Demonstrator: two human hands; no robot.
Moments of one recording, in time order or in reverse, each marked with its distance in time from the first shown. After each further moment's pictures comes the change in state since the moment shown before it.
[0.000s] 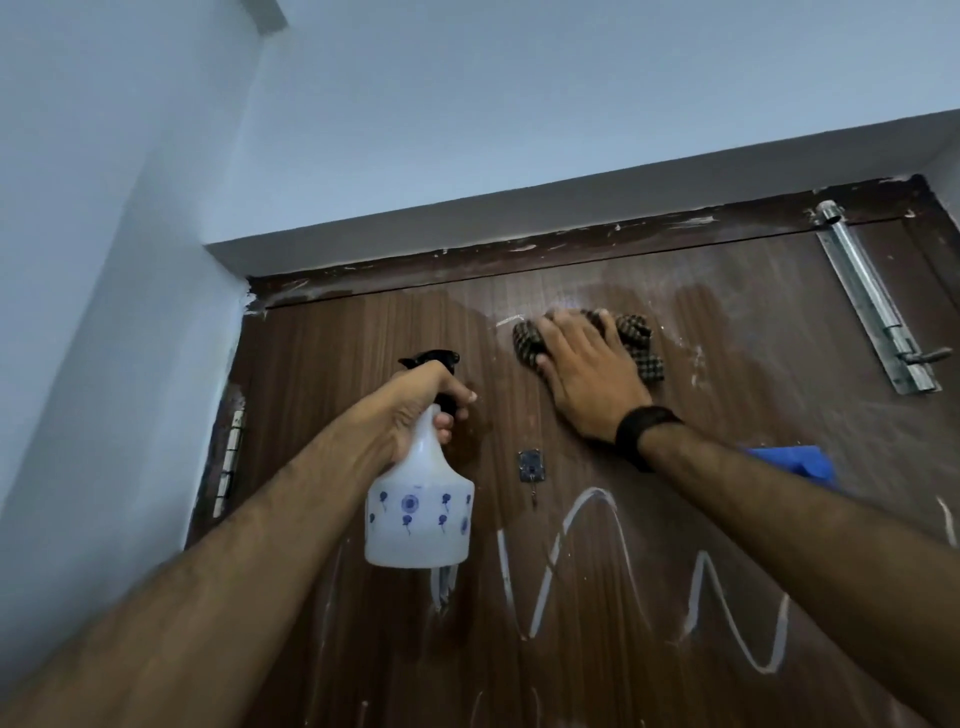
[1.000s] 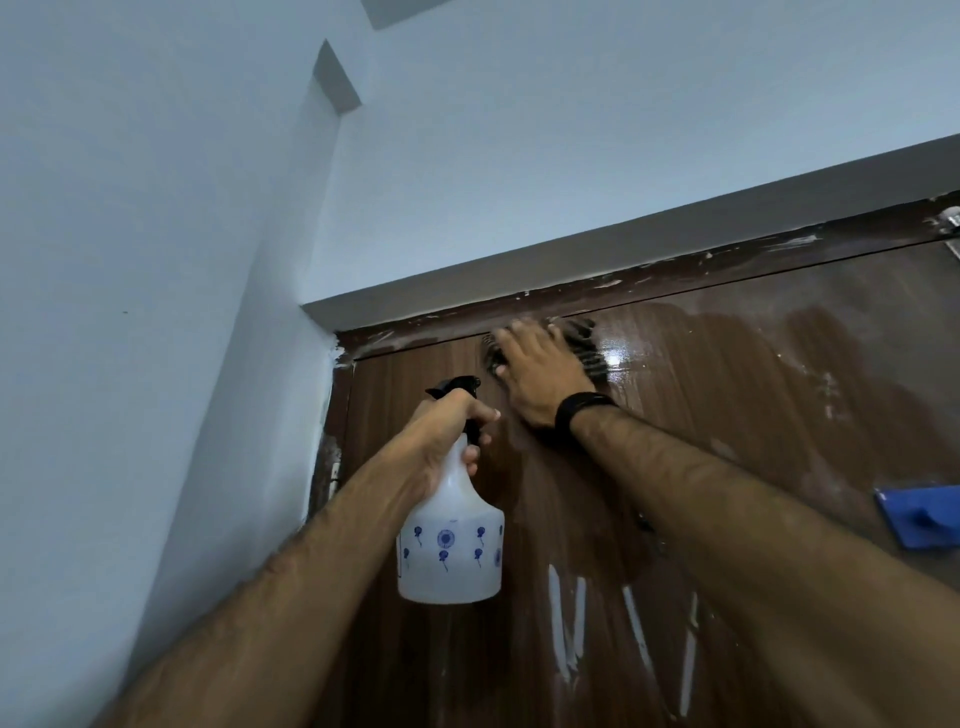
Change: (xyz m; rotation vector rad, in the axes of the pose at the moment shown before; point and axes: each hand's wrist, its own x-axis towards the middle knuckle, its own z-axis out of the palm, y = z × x) left_hand -0.001 0.015 -0.077 0.022 0.082 0.121; right_hand 0.119 -0.121 0.038 0.088 -0.061 0.007
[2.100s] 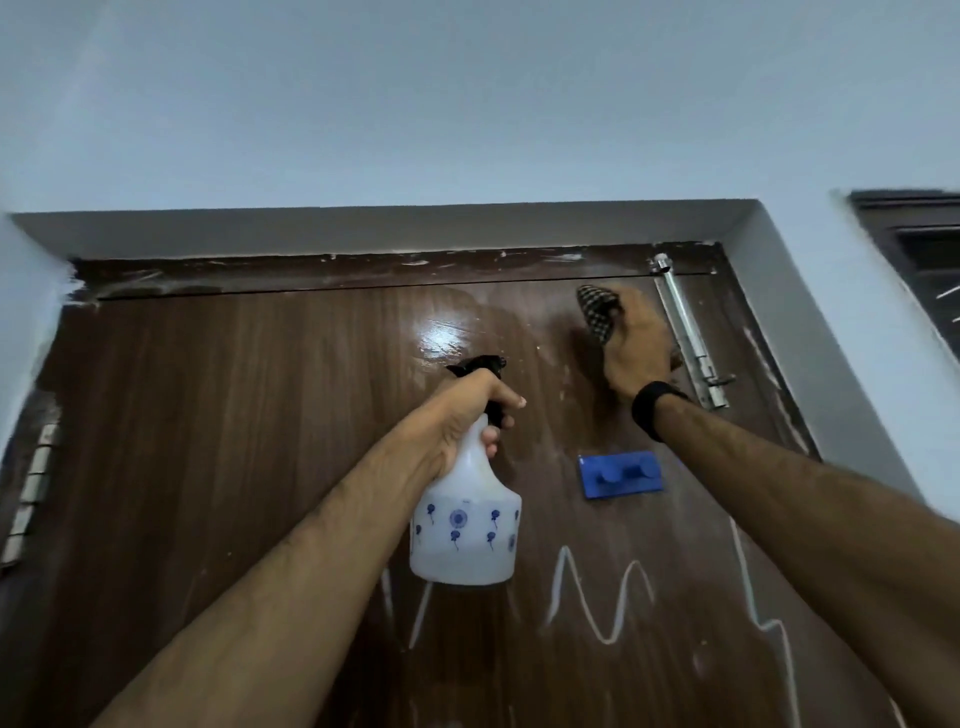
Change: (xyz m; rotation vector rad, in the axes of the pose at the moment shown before) left_hand -0.024 0.002 0.204 -0.111 -0.424 -0.051; right_hand -0.152 0.215 -0.149 0.113 0.476 0.448
